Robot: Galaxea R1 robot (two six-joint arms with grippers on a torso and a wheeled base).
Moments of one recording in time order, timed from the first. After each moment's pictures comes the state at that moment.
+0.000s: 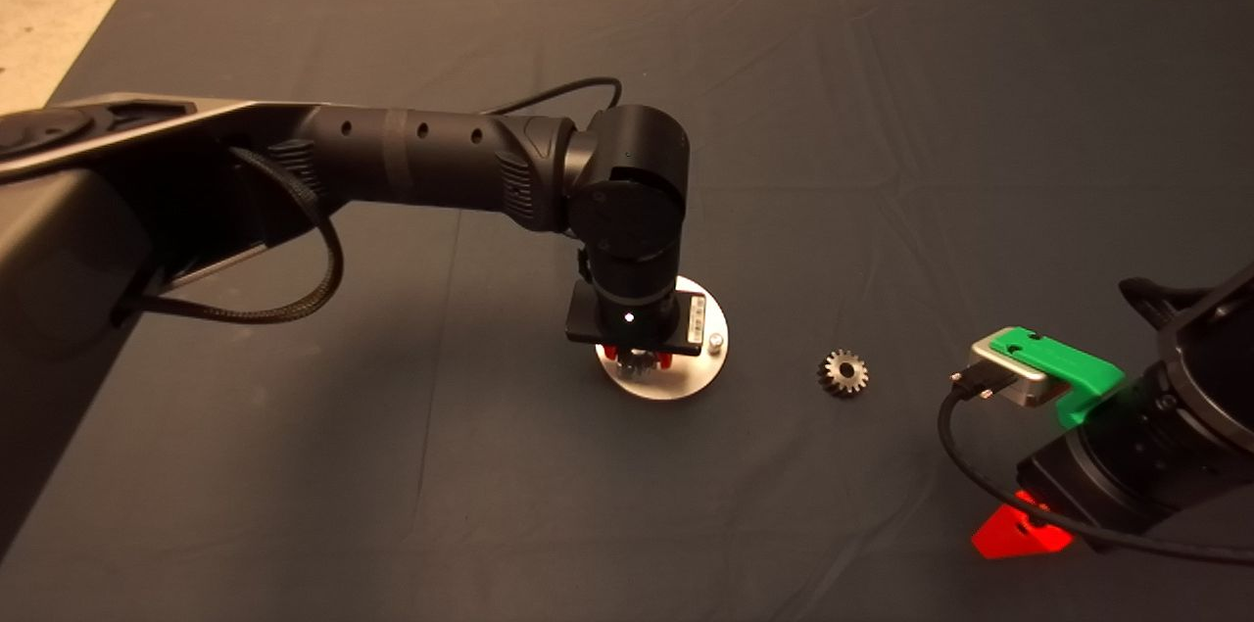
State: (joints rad) left arm -0.34 2.88 -1.14 0.30 1.53 -1.58; right arm 0.46 2.19 -0.43 0.05 -1.53 1.39
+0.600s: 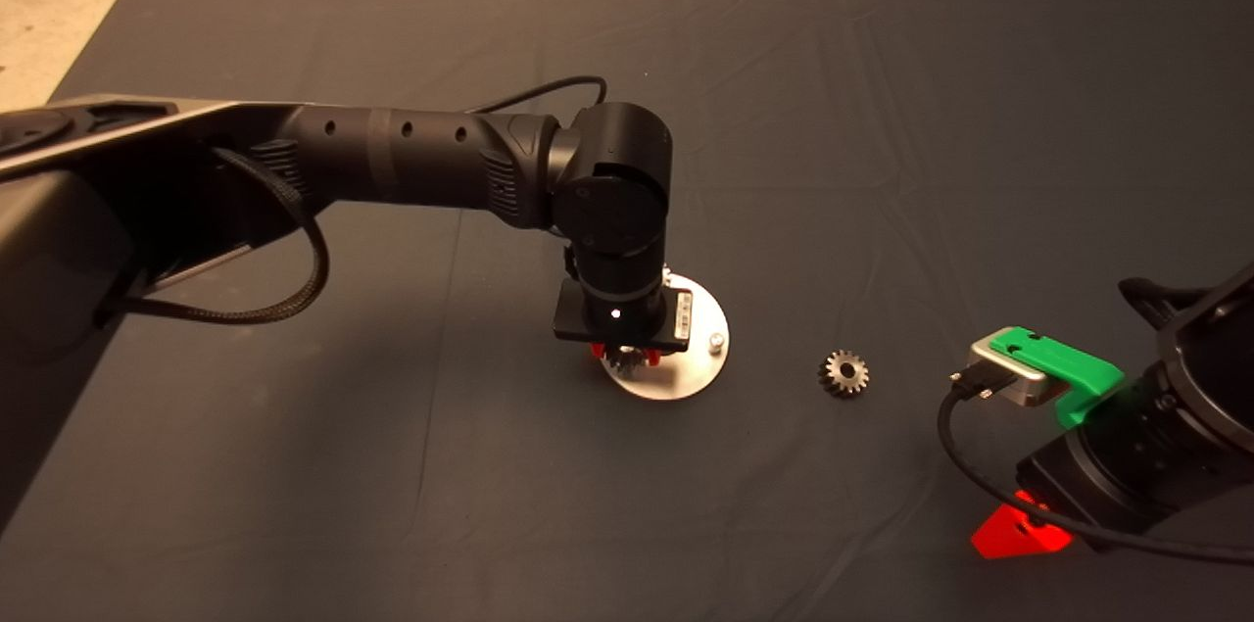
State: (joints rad) left arm -0.34 2.85 -1.14 0.30 1.53 -1.58; right arm 0.46 2.19 -0.43 0.05 -1.53 1.39
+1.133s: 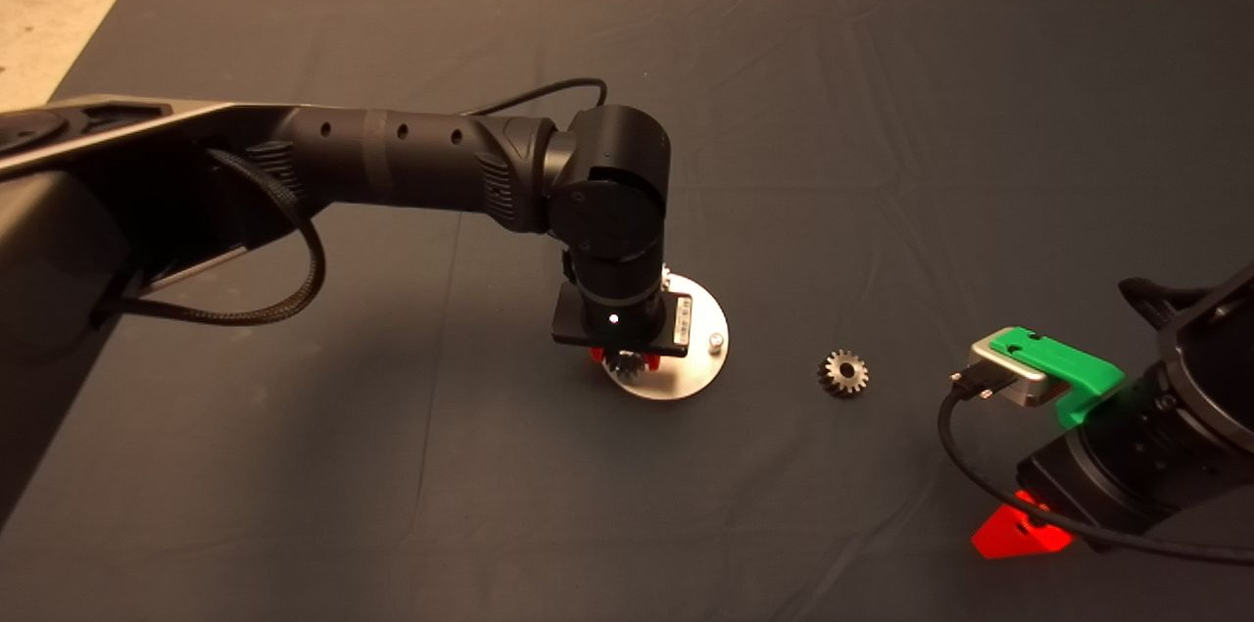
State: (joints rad) left arm -0.34 2.85 -1.12 0.29 1.53 -1.58; right arm 0.46 2.19 -0.43 0.05 -1.53 1.39
